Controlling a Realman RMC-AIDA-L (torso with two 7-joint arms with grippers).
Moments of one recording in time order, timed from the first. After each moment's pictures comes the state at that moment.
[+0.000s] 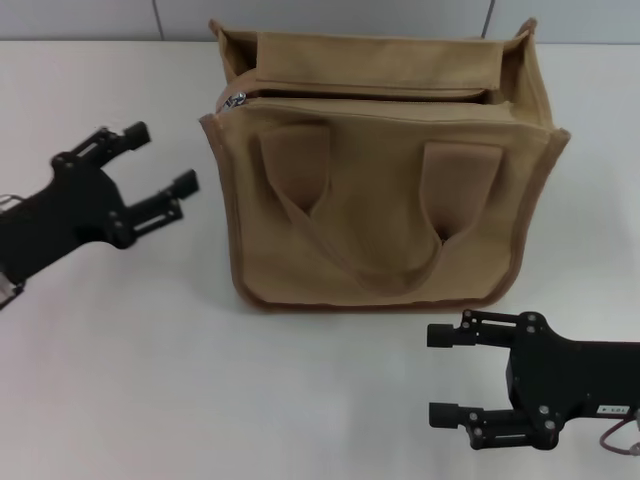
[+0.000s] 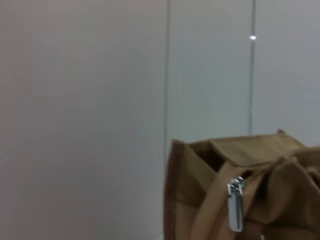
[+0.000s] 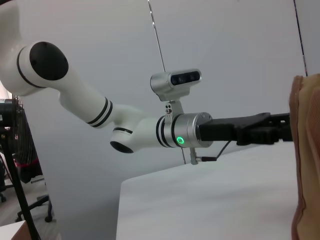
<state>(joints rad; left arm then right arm) -0.39 -2.04 0.53 0.36 1.70 1.57 -0.79 0.43 2.08 -0.69 -0.41 -2.06 -1.84 0.94</state>
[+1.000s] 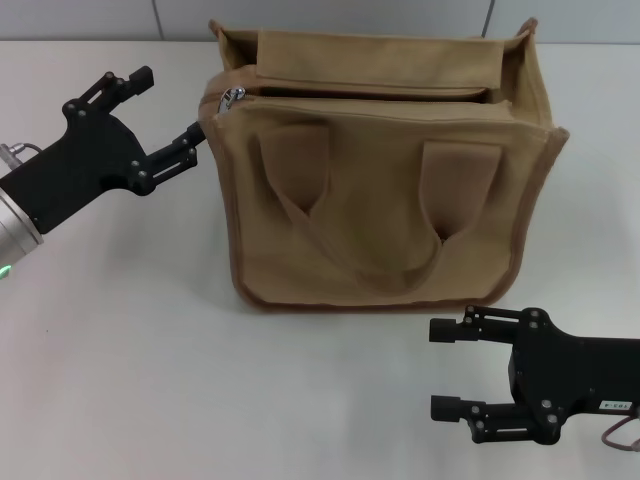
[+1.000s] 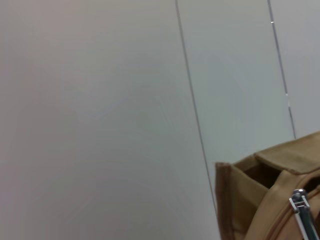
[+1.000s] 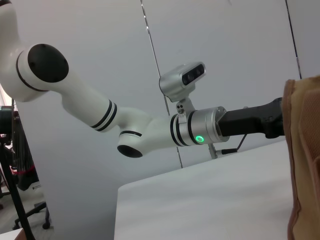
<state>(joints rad) -0.46 -2.07 0.52 0.34 1.60 1.44 -0.58 0.43 2.08 -0.68 -0.41 -2.05 -1.84 0.96</state>
